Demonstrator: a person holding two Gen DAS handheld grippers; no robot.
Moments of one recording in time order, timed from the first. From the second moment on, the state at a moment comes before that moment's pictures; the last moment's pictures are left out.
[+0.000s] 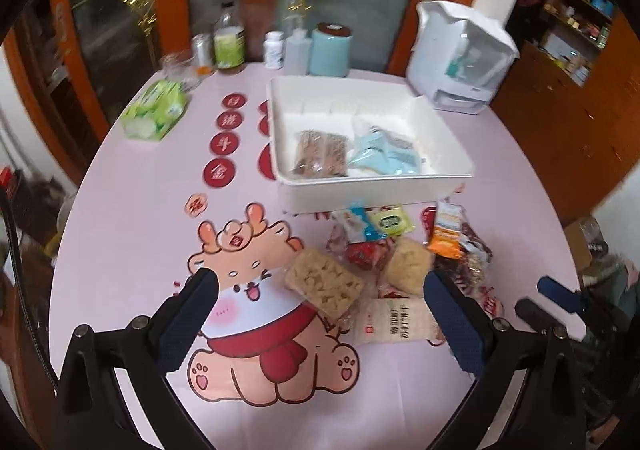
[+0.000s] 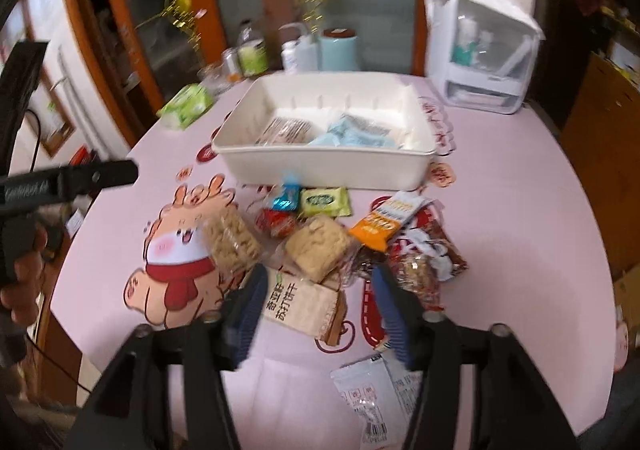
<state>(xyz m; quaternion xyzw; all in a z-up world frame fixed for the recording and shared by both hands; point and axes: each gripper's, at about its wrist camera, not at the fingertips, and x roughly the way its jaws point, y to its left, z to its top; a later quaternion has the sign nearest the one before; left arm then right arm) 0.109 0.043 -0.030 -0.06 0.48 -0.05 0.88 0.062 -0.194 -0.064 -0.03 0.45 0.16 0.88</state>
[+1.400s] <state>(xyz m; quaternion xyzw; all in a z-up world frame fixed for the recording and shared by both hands) 0.181 0.044 -0.225 -0.29 0.62 0.19 0.70 0.117 -0.138 -0.199 -0.25 0.51 0.42 0.70</state>
